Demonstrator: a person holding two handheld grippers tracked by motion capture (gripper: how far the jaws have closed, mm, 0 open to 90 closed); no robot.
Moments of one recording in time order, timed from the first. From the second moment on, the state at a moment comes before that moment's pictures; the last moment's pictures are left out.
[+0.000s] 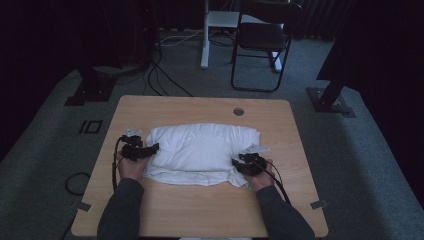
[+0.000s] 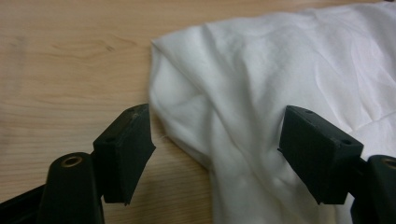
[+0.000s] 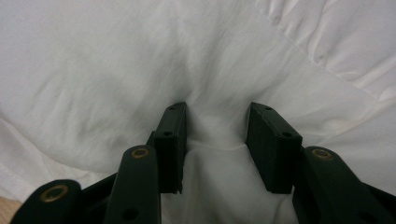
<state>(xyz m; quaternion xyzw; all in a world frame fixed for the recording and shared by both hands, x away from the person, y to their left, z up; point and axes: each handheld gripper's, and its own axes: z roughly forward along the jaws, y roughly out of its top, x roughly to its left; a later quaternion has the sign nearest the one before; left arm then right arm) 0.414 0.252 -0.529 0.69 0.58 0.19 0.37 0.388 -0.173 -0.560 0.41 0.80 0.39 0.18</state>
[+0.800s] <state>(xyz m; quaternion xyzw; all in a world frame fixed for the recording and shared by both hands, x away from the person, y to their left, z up) 0.425 0.230 -0.551 0.72 0.59 0.20 0.31 0.387 -0.174 -0.562 0.41 0.80 0.40 0.18</state>
